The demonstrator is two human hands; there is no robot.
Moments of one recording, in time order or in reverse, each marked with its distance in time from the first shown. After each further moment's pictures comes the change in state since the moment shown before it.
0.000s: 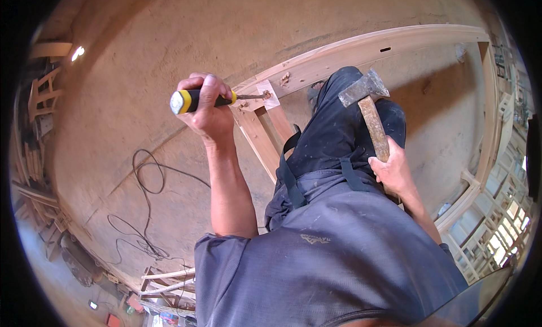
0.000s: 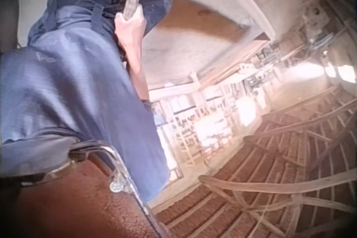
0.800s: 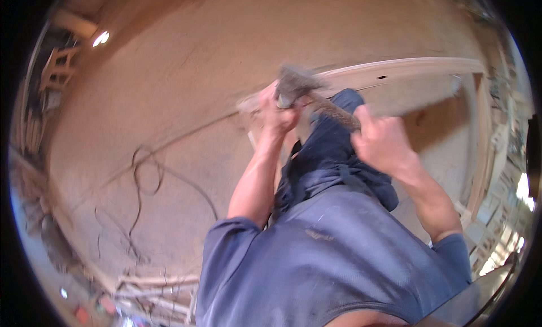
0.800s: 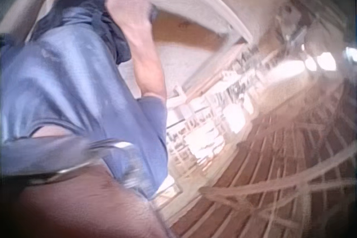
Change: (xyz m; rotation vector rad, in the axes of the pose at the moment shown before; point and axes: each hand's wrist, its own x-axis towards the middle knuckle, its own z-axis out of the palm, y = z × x) left_hand -0.043 -0.031 0.053 0.592 -0.242 0.412; right_hand -0.004 -0.101 -0.019 -0.834 0.295 -1.035
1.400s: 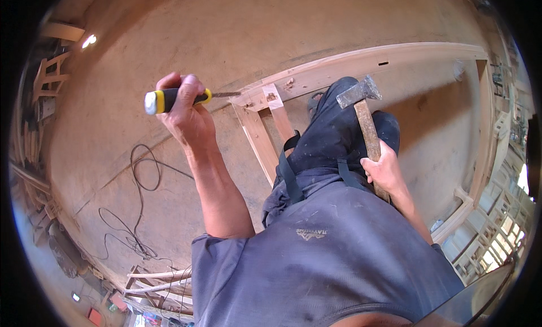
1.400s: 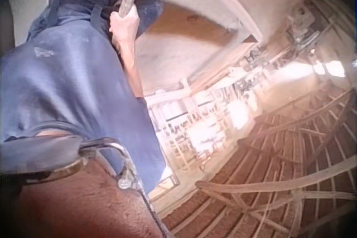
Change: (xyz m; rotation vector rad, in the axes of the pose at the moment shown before) left_hand 0.051 0.028 -0.102 -0.408 0.417 -0.433; right_hand -0.085 0.008 0.063 1.029 -0.163 0.944
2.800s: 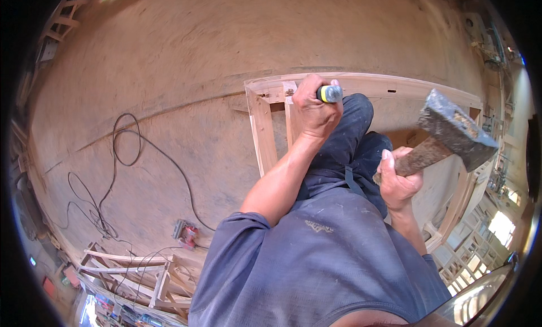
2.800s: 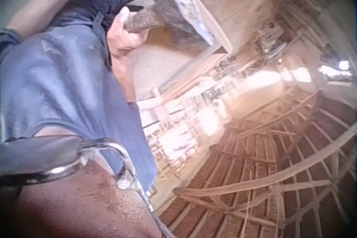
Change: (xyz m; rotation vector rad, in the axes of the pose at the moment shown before) left_hand -0.104 -0.086 0.074 0.368 -0.023 0.207; right_hand -0.023 -0.053 0.024 -0.128 0.291 -0.912
